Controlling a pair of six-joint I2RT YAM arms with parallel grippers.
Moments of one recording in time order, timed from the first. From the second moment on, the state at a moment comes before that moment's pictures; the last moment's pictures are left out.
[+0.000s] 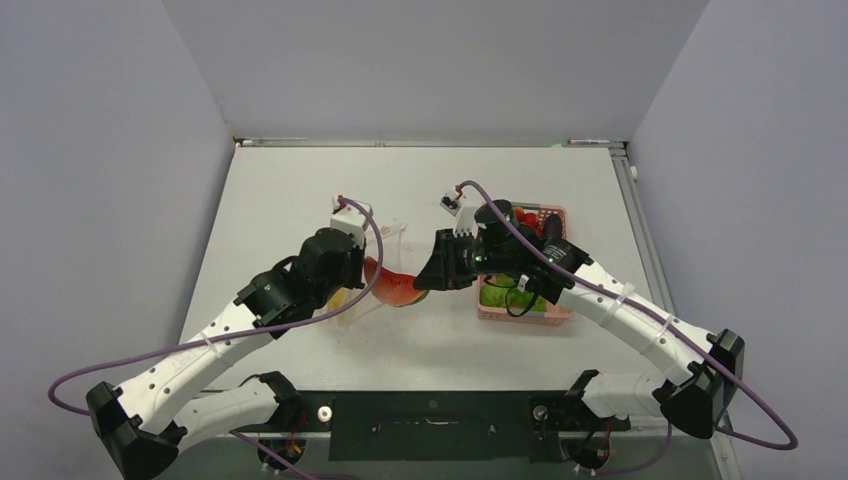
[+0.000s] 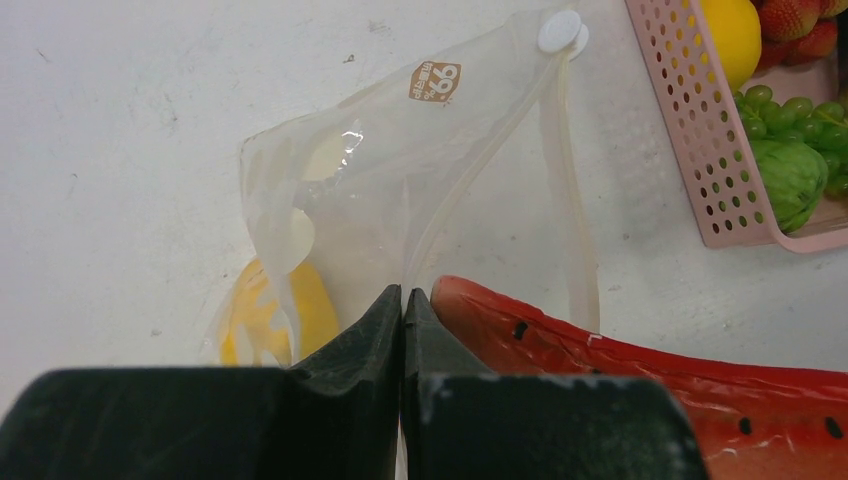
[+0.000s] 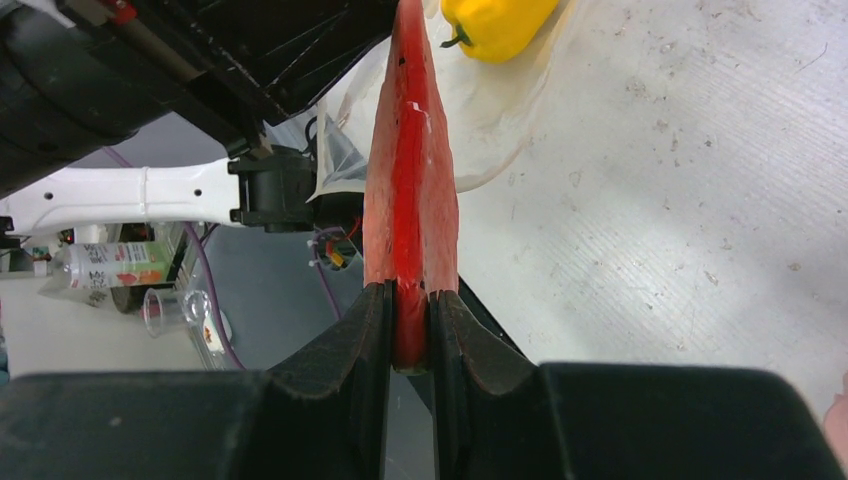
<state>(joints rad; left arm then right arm) -0.80 0.97 0.95 -0.57 -0.38 -0.28 0.83 1.23 1.17 -0.51 -0.42 0.63</state>
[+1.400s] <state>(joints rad) -0.77 0.92 0.94 -0.53 -0.32 -0.30 1.03 1.65 1.34 -0.28 0.18 0.98</state>
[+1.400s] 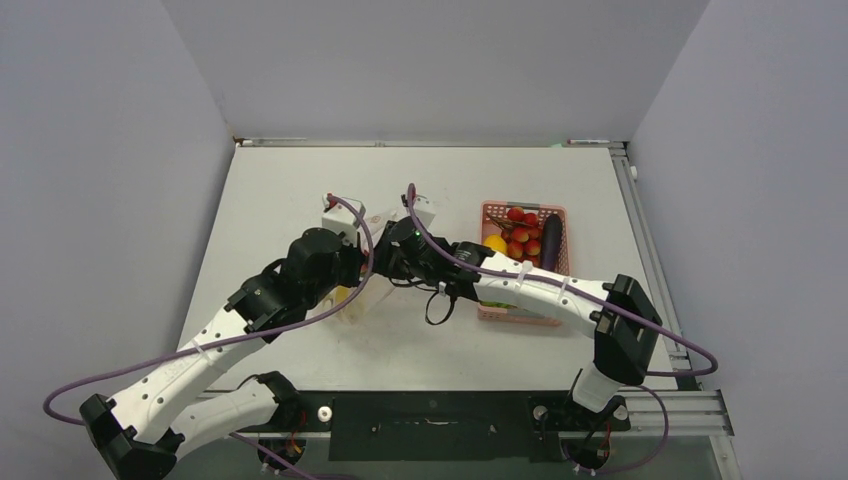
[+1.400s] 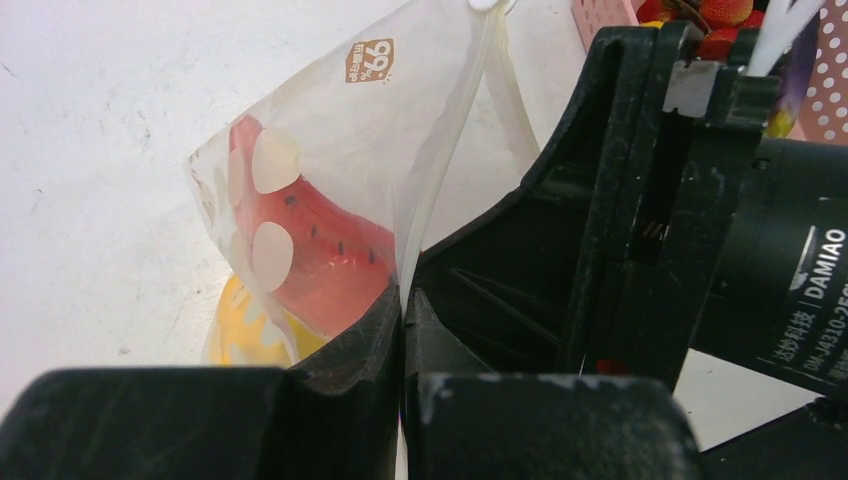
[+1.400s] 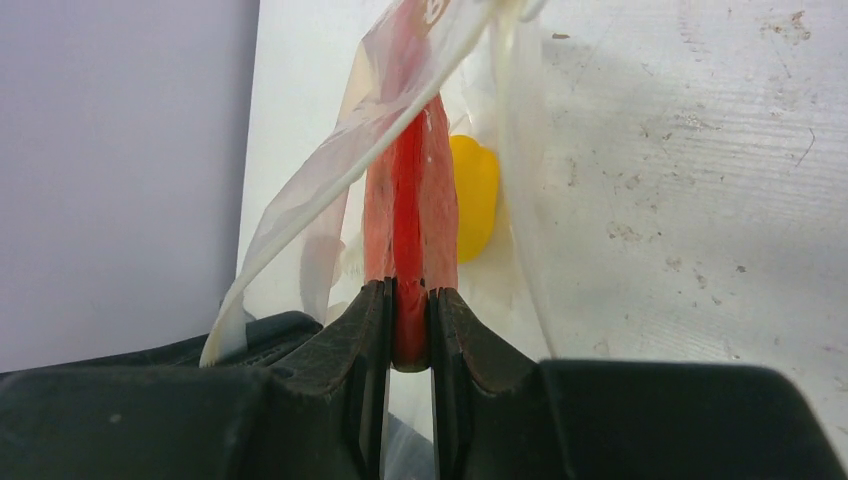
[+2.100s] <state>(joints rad) -0.73 0.92 0.94 -0.53 -0.28 -0.31 1.04 1.63 1.29 -0.26 0.30 1.03</state>
